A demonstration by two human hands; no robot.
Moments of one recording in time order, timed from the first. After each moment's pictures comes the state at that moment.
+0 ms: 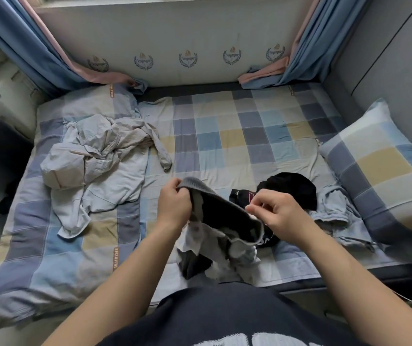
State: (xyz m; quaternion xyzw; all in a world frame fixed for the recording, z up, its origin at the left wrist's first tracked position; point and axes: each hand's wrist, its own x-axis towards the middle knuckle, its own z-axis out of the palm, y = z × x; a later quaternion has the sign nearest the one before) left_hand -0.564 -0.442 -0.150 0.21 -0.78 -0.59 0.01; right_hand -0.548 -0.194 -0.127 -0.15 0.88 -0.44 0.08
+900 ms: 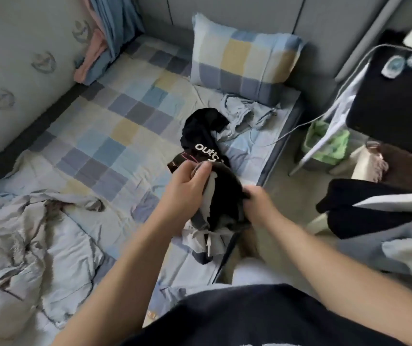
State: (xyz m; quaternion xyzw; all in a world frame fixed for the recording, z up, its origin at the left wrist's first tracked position) left_hand -0.524 -0.434 -0.102 -0.20 -0.77 -0.48 -0.36; right_hand -0.390 -0.316 -0.204 0.43 0.78 -0.45 -0.01
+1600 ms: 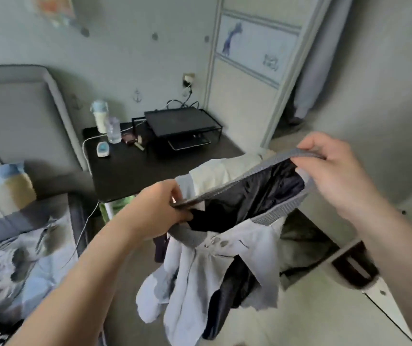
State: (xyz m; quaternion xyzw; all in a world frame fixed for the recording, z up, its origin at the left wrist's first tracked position) left_hand -0.221 -0.235 0.029 -0.81 -0.49 -0.14 -0.30; right_hand 0.040 -0.346 0.114 0.69 0.52 -0.14 -0.48
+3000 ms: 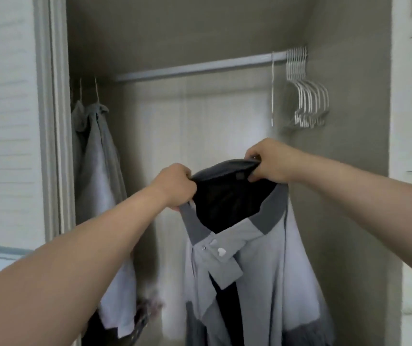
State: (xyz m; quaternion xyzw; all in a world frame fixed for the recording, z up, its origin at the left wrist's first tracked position) left_hand 0.514 -0.008 0.372 -0.93 -0.07 -0.28 -0.25; right_hand 0.580 -0.229 0.417 0.89 0.36 0.23 -0.17
